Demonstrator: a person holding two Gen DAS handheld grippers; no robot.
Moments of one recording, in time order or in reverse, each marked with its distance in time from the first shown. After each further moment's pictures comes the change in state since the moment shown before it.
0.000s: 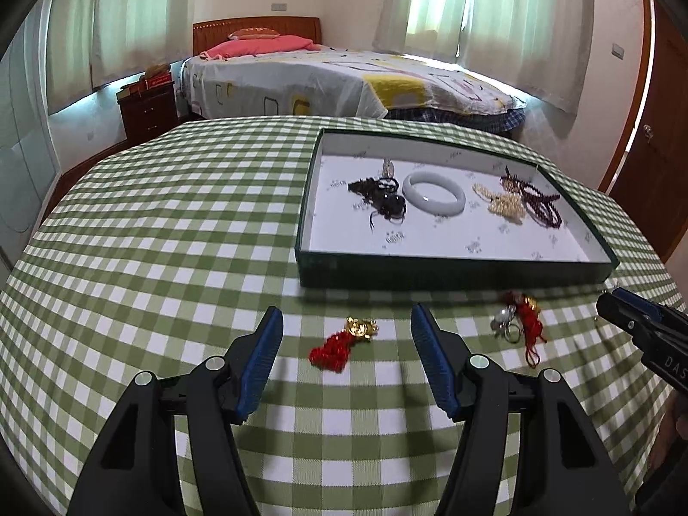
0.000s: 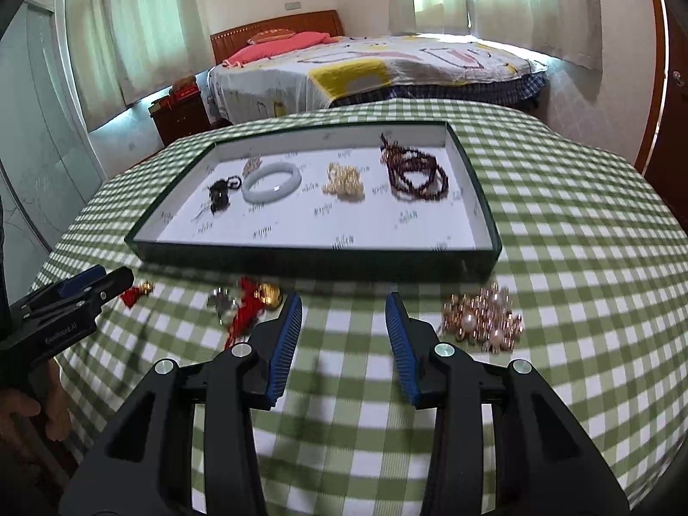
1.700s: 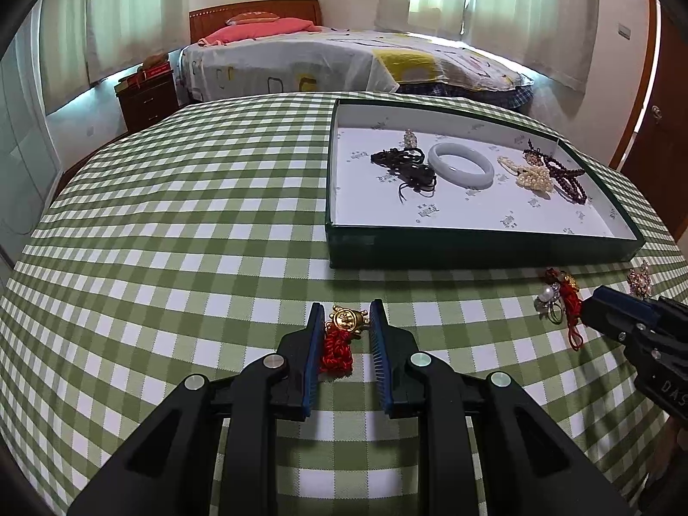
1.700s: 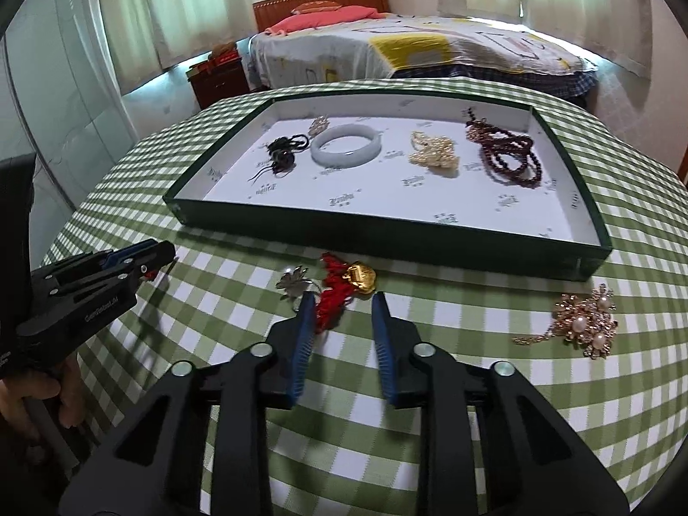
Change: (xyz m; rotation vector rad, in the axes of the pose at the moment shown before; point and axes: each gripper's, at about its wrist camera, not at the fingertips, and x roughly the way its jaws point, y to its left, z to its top) left arm 0.019 0.016 -0.004 0.024 0.071 0.028; right arm 0.031 0.052 -0.004 -0.102 0.091 0.106
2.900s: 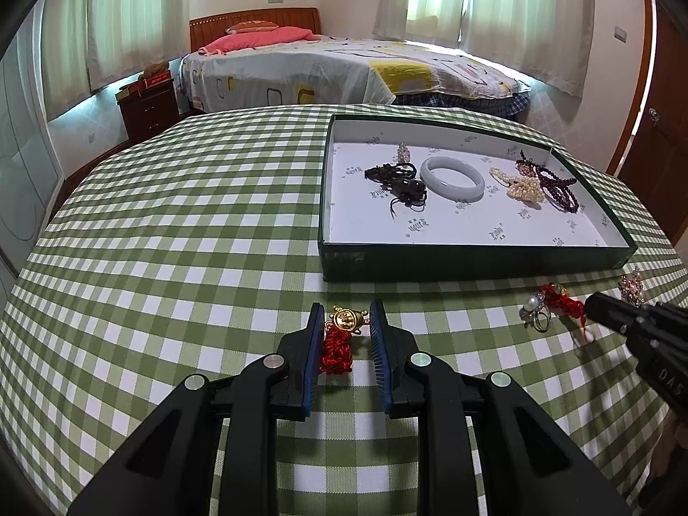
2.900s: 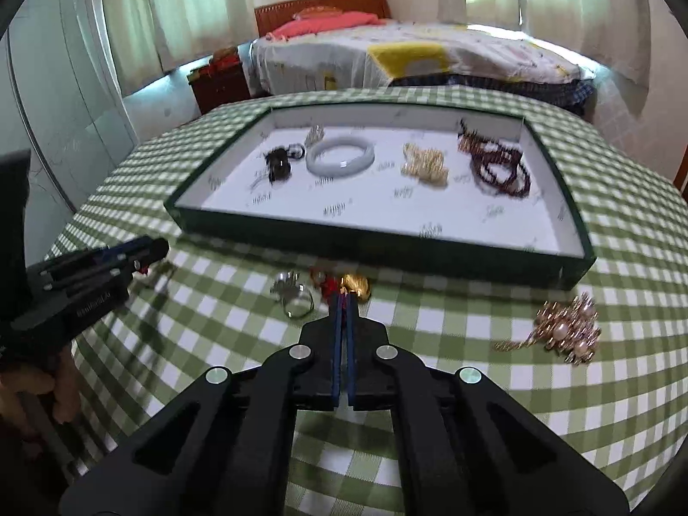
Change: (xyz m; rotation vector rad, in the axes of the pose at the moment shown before) left arm -0.013 -0.003 0.004 0.004 -0.029 0.001; right arm -0.011 -0.012 -0.001 0.019 -0.013 0.004
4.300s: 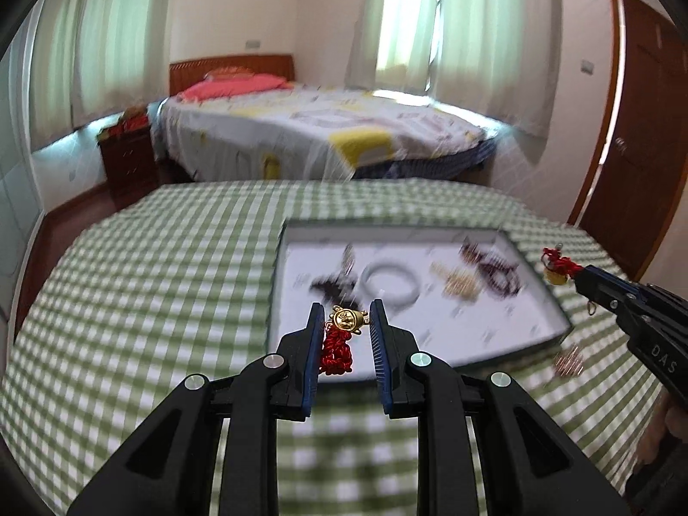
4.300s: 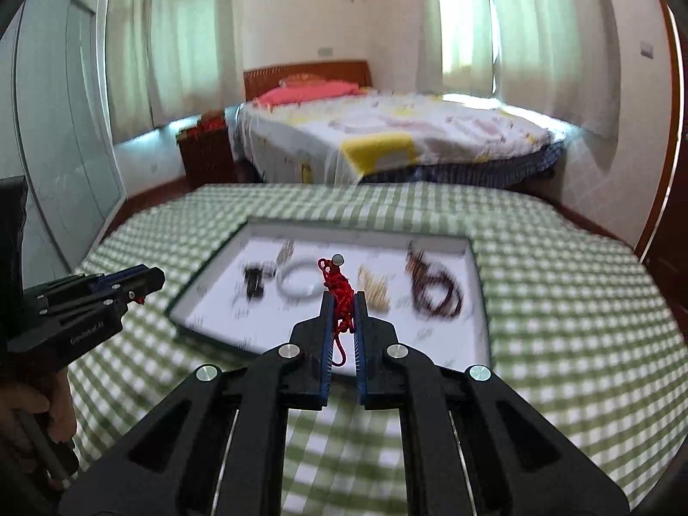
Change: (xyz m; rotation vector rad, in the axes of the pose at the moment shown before) left arm -0.044 -0.038 0.075 0.031 -0.184 -0.107; right arm -0.079 -0.017 0.075 -0.037 -0.296 -0.092
